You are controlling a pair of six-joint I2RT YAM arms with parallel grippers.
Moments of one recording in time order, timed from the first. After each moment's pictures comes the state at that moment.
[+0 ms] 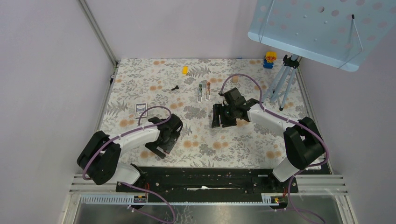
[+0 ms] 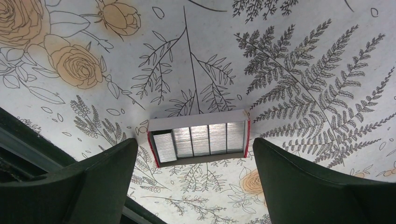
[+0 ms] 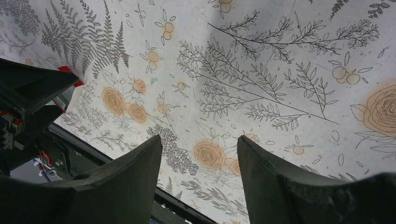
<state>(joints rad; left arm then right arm) -0.68 1.39 0.72 -0.85 -0.27 -1.71 0.59 1.60 1.03 -0.47 -0.25 0.48</state>
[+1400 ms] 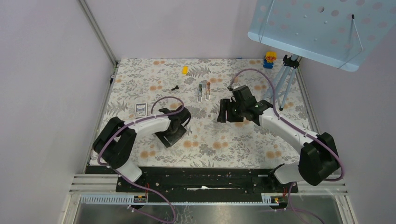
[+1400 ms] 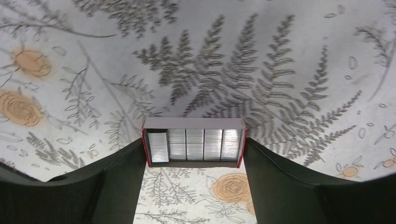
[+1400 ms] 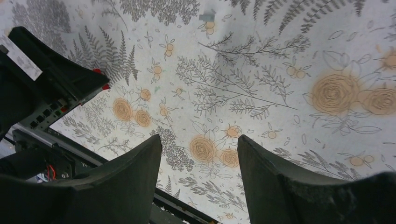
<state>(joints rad) -0.68 1.59 0.90 -0.83 -0.30 -1.47 0.56 1.42 1.00 -0.50 -0.16 0.48</state>
